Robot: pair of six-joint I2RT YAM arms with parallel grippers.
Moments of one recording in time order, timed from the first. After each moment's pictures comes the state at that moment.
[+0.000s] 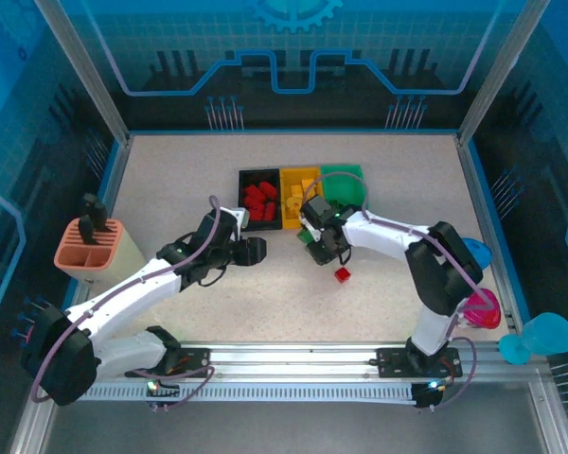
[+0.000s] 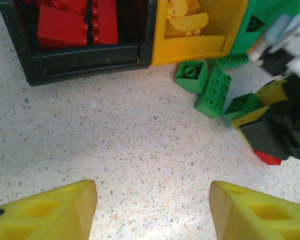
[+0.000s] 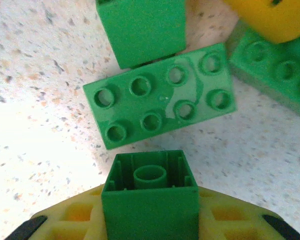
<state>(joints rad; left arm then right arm) -0.57 1.13 0.72 -0.37 0.05 -0.54 0.67 1.74 1.15 -0.72 0.11 0.09</state>
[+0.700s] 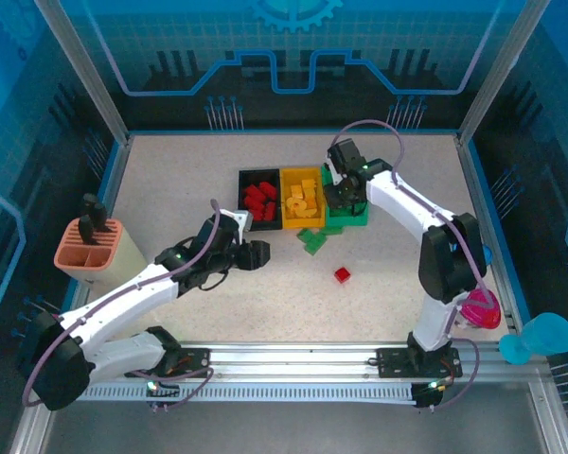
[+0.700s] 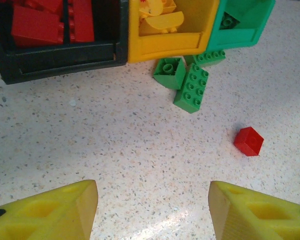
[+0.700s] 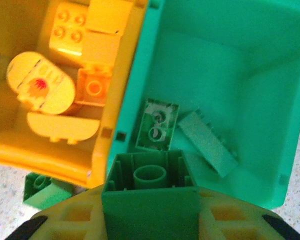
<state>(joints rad) -0.64 1.09 0.71 -0.37 0.05 -0.56 0.42 1.83 1.51 -0.78 0.11 0.11</state>
